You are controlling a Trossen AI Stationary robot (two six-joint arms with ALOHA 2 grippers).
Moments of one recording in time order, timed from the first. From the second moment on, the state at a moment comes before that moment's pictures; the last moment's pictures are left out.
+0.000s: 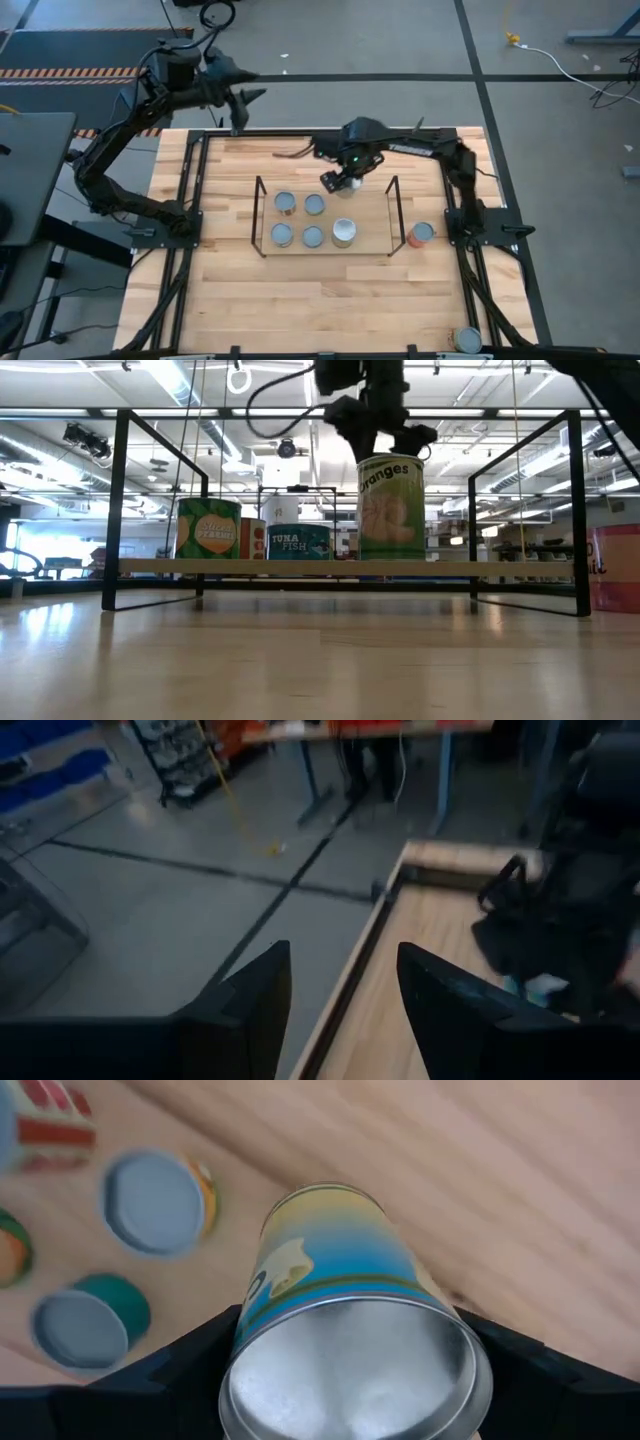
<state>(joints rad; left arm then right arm) 0.63 1.32 1.84 -0.83 0.06 0.26 -0.23 2.01 2.04 -1.52 0.03 0.79</state>
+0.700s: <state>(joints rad) 0.57 1.27 1.84 -1.00 0.11 0.46 -0.19 2.14 2.05 -1.51 -0.05 0.95</state>
